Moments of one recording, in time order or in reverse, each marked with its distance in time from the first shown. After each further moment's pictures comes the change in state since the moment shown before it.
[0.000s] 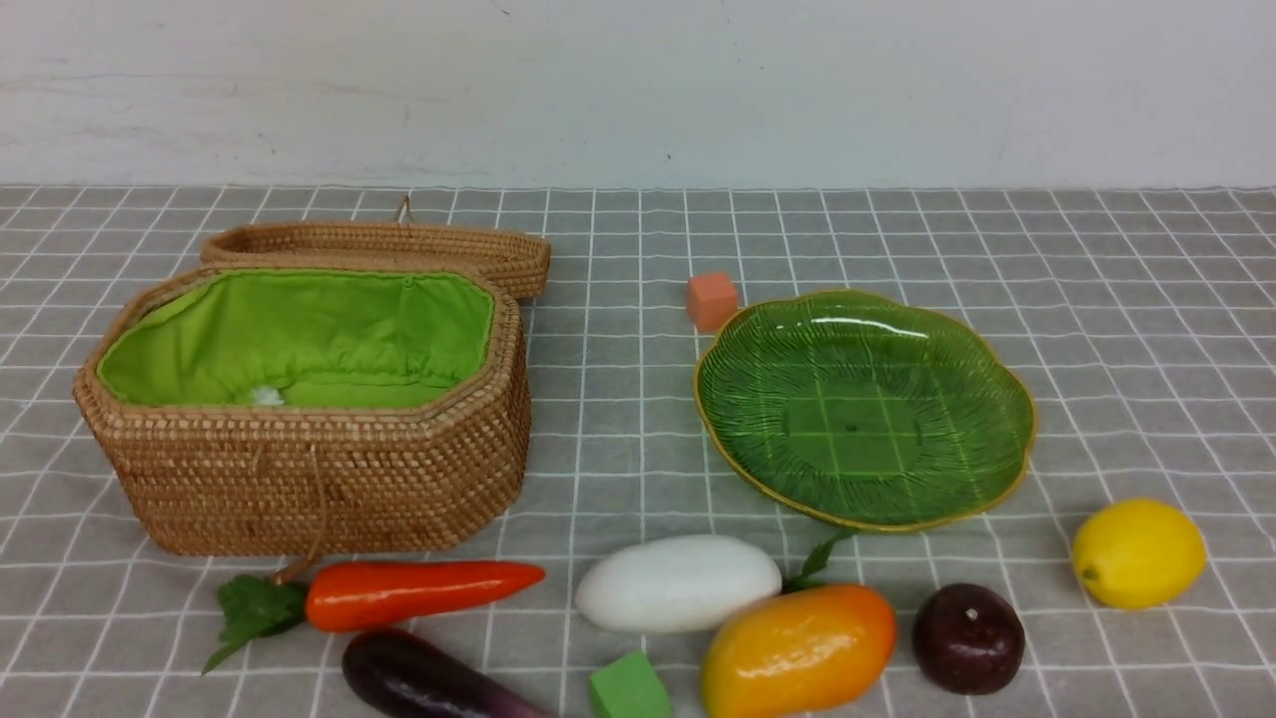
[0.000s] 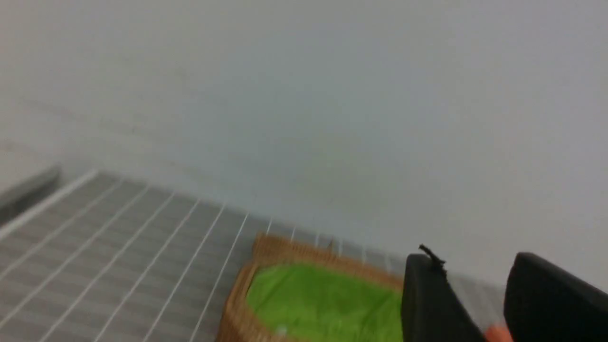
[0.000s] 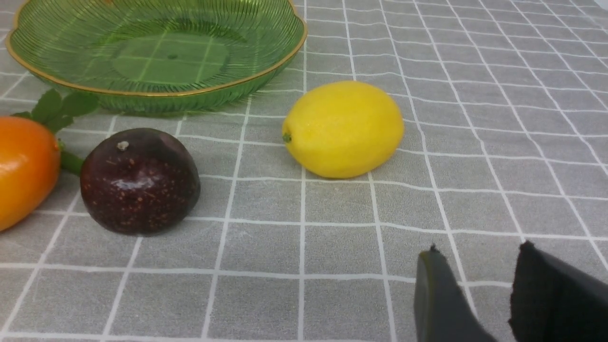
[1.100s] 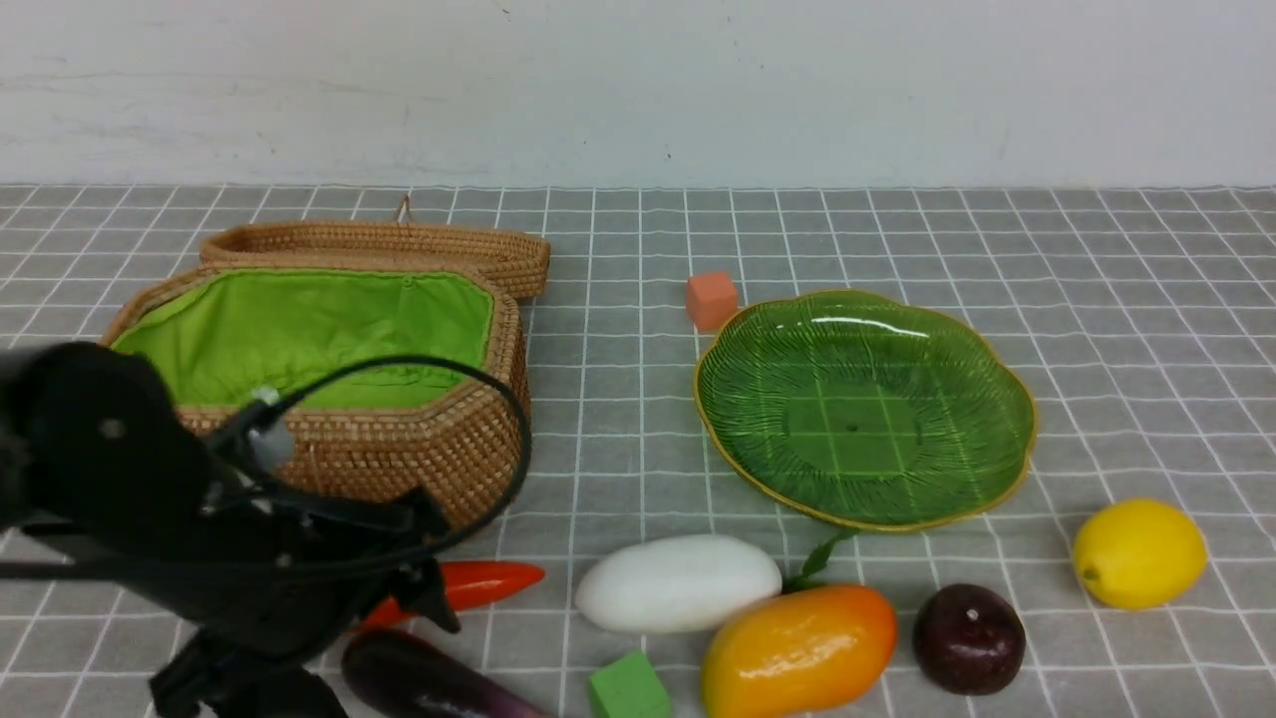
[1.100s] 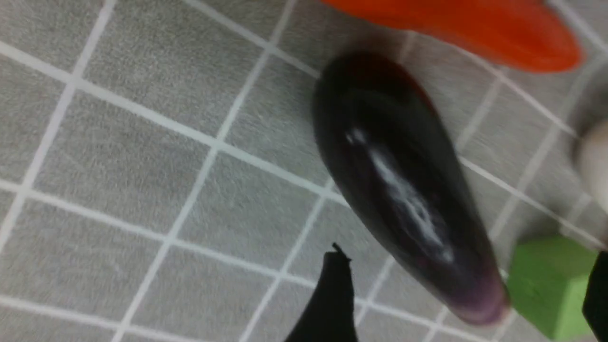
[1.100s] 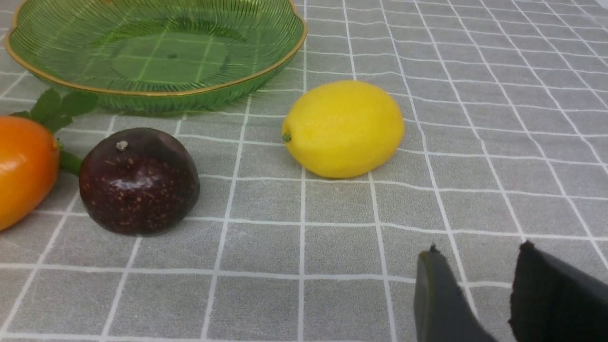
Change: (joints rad) right arm 0.000 0.000 0.000 0.000 0.000 0.000; left arm -0.409 1.168 -0.150 -0.311 0.211 -0.383
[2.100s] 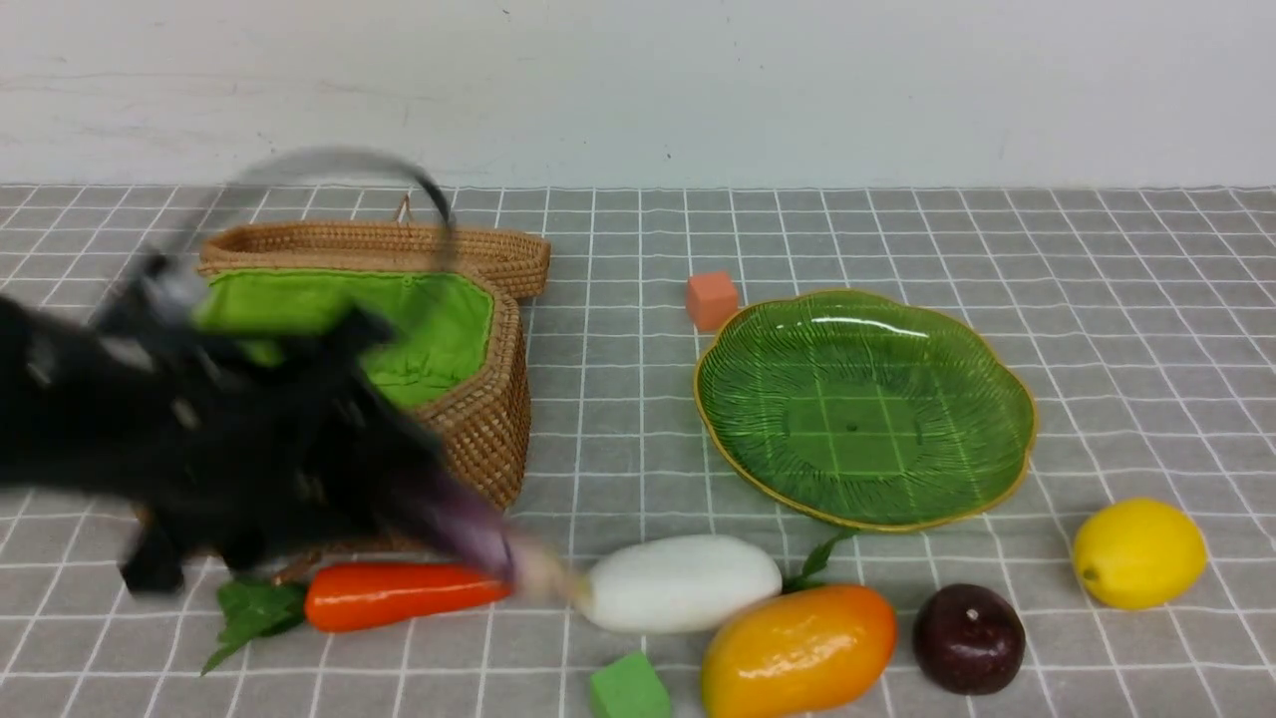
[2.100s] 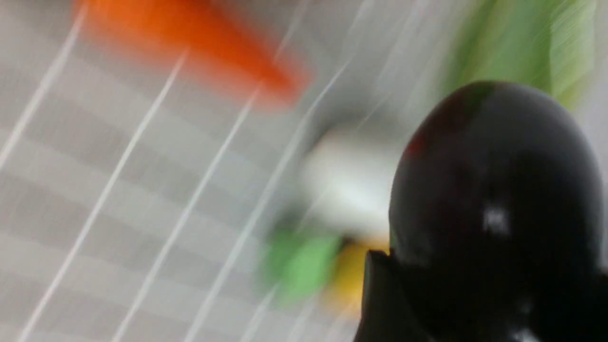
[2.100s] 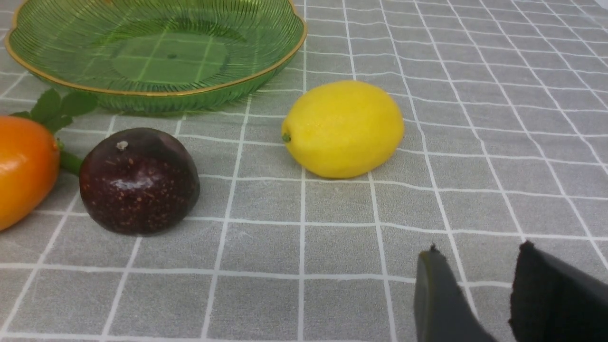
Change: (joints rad) right arm 0.000 0.000 0.000 0.000 0.000 0.000; left arm 0.149 -0.268 -0.162 -0.181 -0.005 0.027
